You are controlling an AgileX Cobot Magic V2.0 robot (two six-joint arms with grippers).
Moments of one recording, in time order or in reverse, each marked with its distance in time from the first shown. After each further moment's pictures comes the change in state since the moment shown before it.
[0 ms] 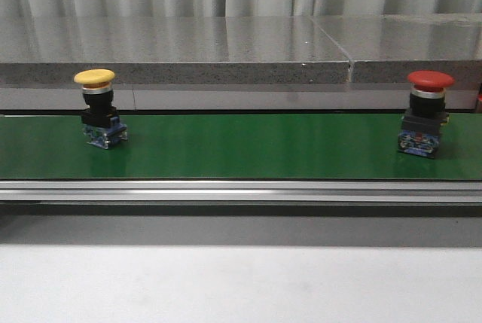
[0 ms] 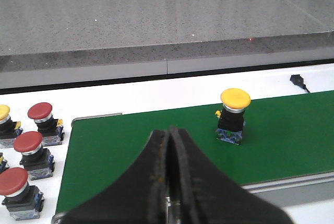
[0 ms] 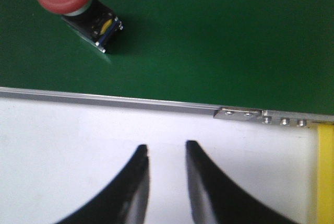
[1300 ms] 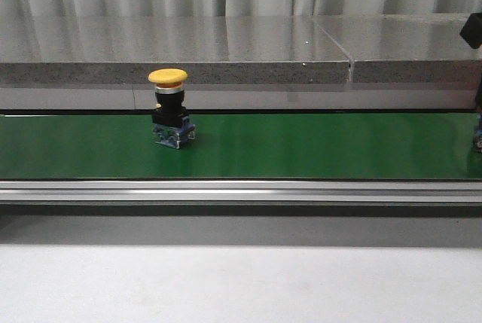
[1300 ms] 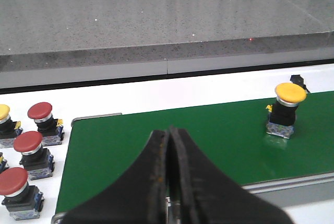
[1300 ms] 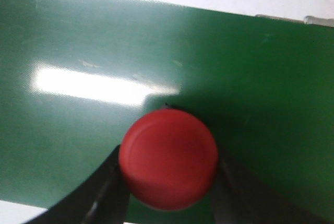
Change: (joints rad) left arm 0.000 0.000 0.000 0.000 0.000 0.000; right arm 0.000 0.487 -0.263 -0.002 -0.095 -0.093
